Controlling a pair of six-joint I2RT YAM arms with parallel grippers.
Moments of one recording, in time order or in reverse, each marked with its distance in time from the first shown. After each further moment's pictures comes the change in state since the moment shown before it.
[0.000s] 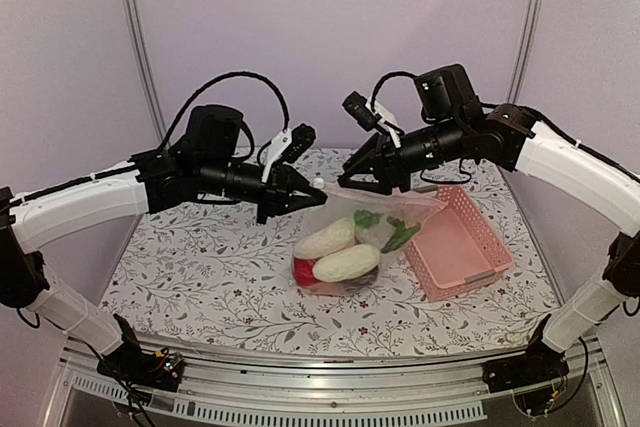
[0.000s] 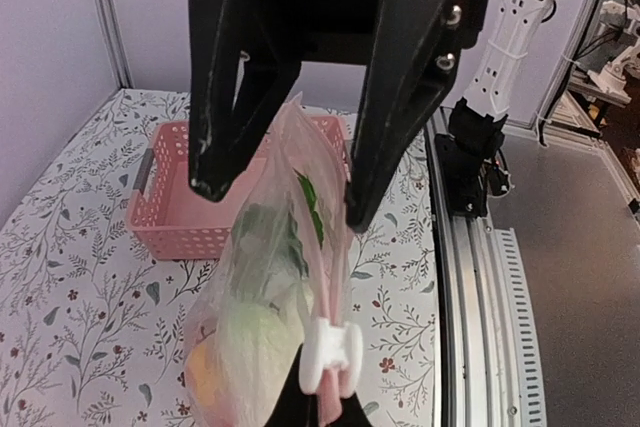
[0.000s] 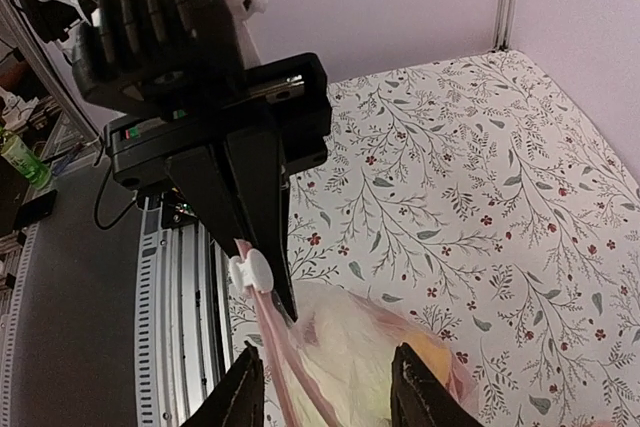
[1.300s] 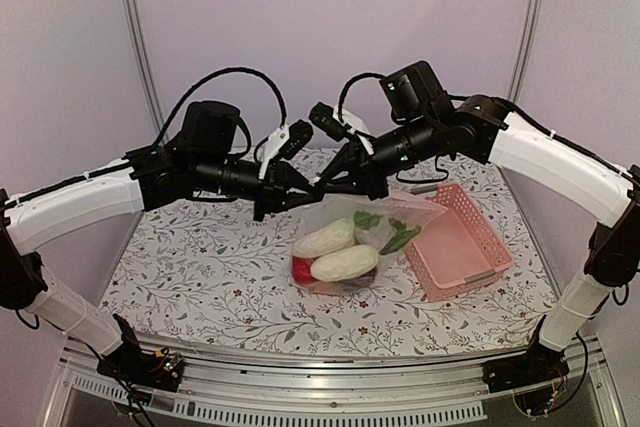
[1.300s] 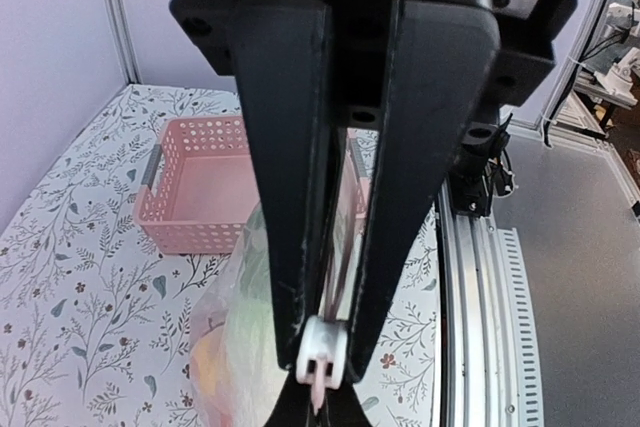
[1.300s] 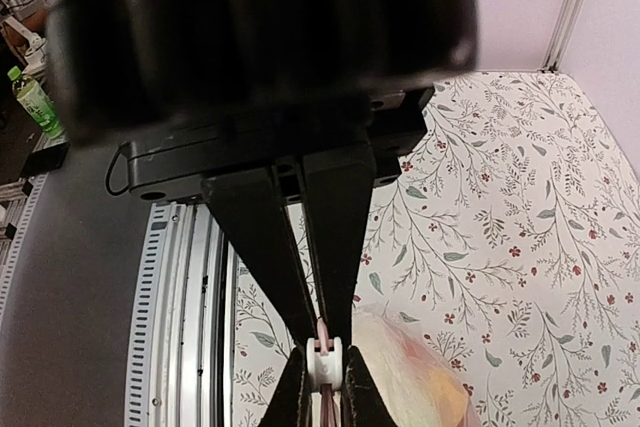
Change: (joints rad) left arm -0.001 -0.014 0.023 -0.053 -0.025 -0.002; right arm 0.090 0.157 0.172 -0.108 -0.019 -0.138
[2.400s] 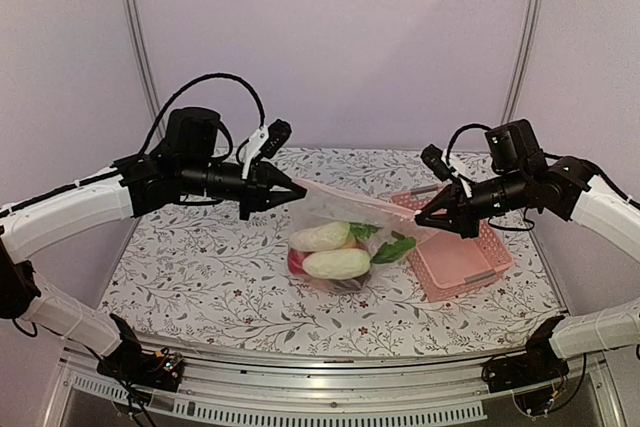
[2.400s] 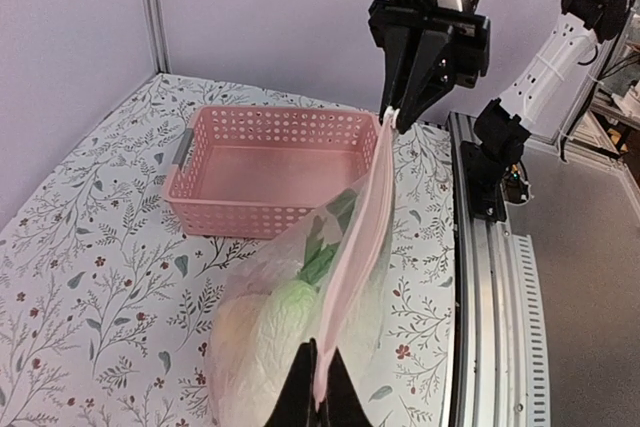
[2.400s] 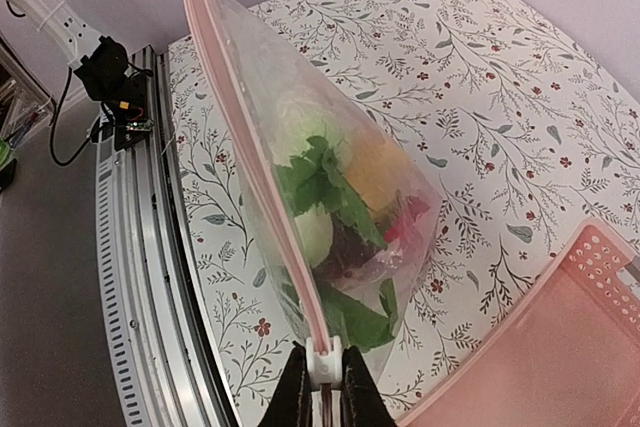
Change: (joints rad) left arm 0.089 -0.074 -0.103 0.056 0.001 -0.034; right arm -0.318 -0.536 -0.662 0.025 0.023 0.037
